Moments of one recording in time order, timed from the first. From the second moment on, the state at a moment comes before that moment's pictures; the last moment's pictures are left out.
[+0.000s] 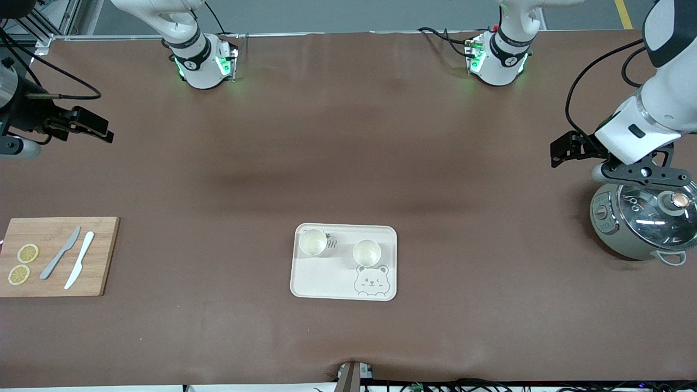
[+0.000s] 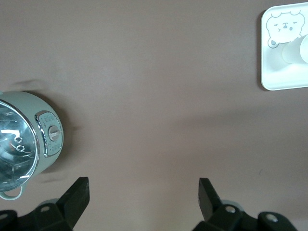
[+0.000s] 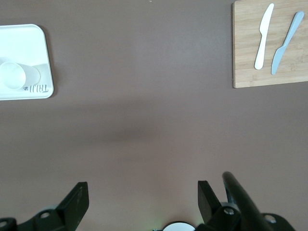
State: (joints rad) left arm -0.04 0.09 -0.12 -1.57 0.01 1.62 0.00; right arm 0.00 -0.01 0.02 -1.55 0.05 1.44 0.11
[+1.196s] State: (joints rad) left arm -0.03 0.10 -0.11 -1.56 0.01 1.62 0.00; right arm 0.00 -0.04 -0.02 -1.58 0.05 1.44 0.01
